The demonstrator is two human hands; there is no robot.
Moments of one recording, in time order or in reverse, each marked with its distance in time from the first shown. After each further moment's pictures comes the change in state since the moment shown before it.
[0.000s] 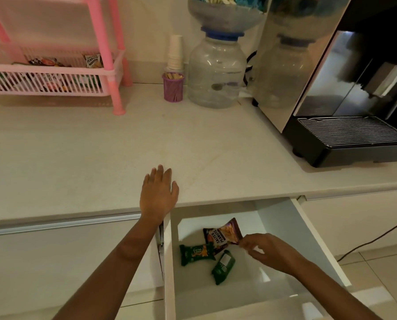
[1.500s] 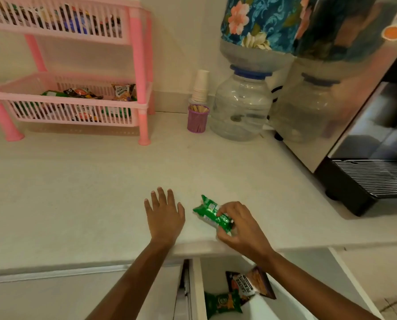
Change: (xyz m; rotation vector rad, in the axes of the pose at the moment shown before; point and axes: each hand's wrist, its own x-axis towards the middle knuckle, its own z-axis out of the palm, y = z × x) left_hand 0.047 -0.056 -0.012 0.012 -0.034 -0.212; right_hand 0.130 -0.129 -0.055 0.086 0.577 -0.252
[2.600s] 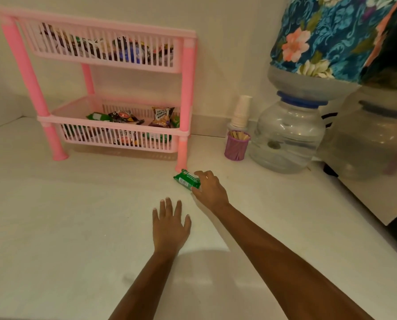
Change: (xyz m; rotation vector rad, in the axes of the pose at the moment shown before) left_hand 0.092 -0.079 -0.004 0.012 0.042 -0.058; right_hand 0.245 -0.068 0.090 -0.150 -0.114 0.090
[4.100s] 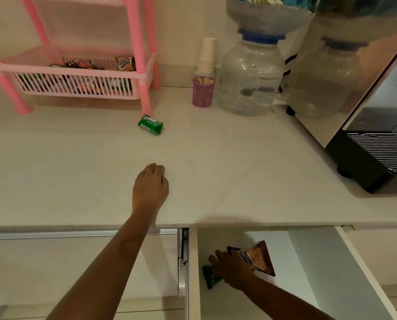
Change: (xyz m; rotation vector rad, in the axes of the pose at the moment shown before) left_hand -0.100 0.050 -0.004 -0.187 0.234 0.134; right_hand -0.321 0.178 0.119 -0.484 -0.802 -0.185
